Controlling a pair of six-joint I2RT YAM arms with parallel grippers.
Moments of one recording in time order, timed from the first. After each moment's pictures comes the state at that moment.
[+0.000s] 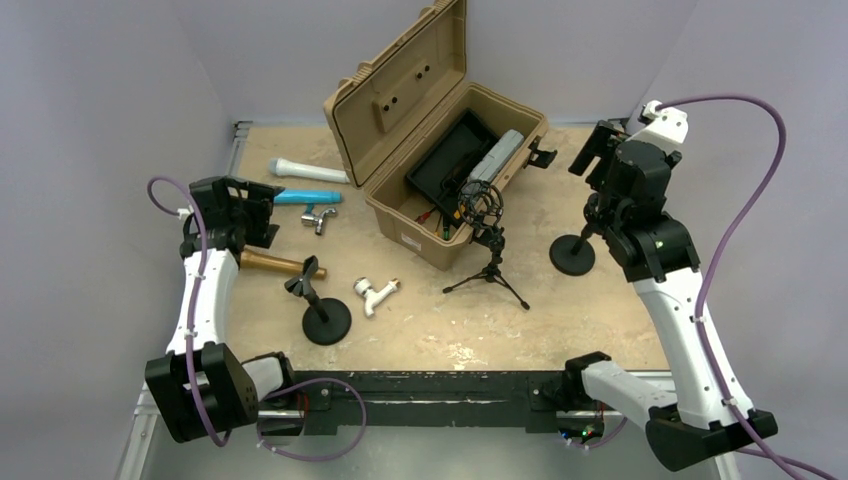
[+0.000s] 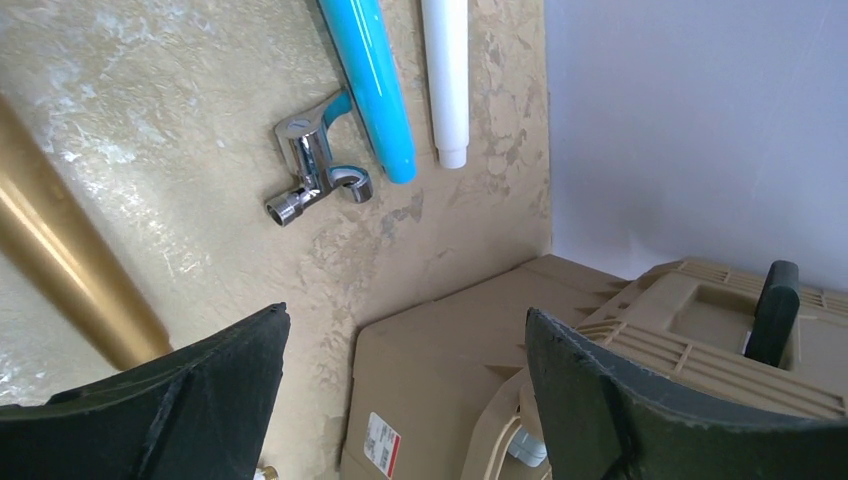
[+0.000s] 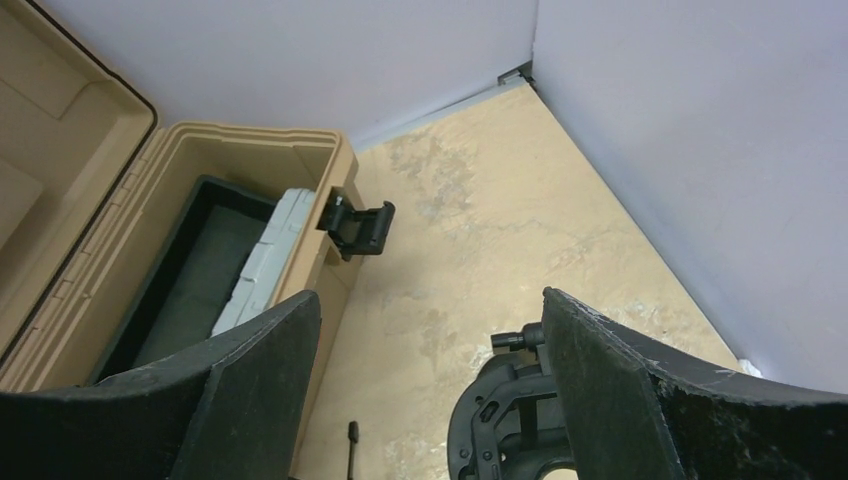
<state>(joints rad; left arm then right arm) 0.27 1.15 0.89 -0.41 0.17 -1.19 0.27 1.02 1.35 -0.55 0.61 0.31</state>
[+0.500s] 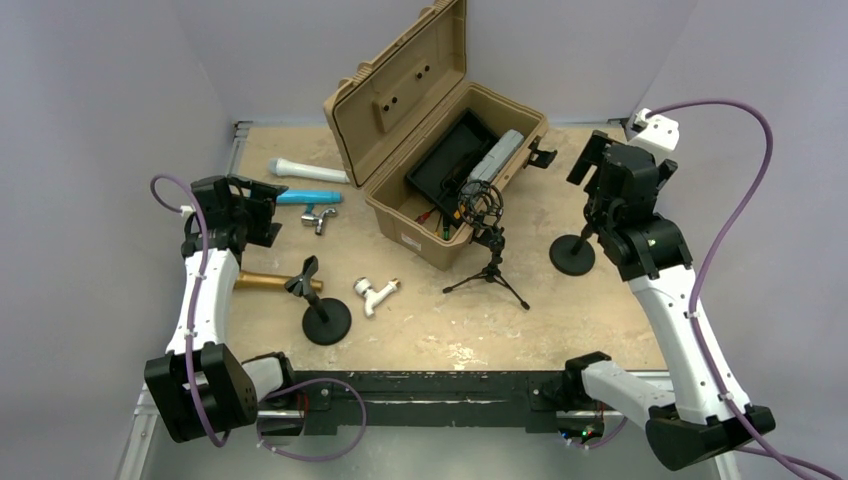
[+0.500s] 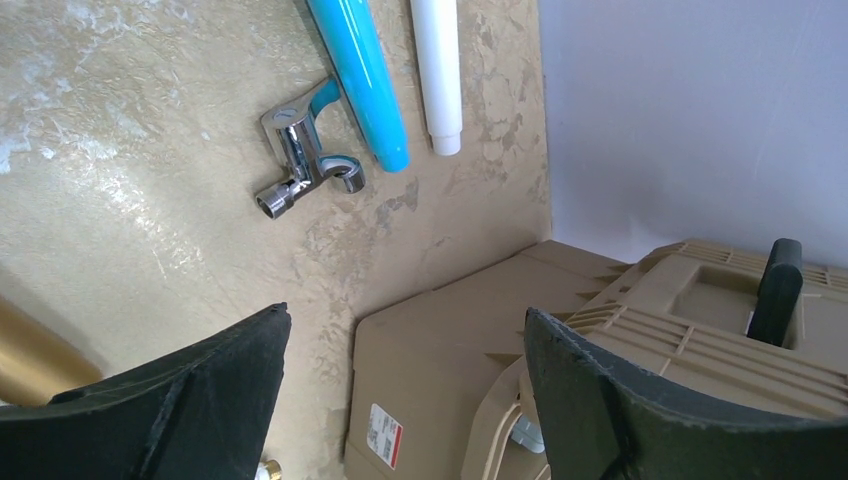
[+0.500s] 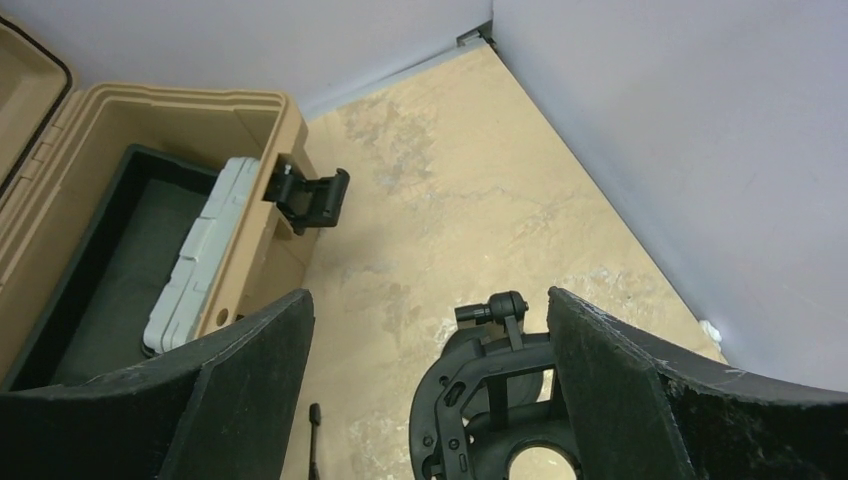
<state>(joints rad) 0.25 1.15 0.89 -0.40 0.19 -1.17 0.27 1.02 1.31 -0.60 0.67 0.31</state>
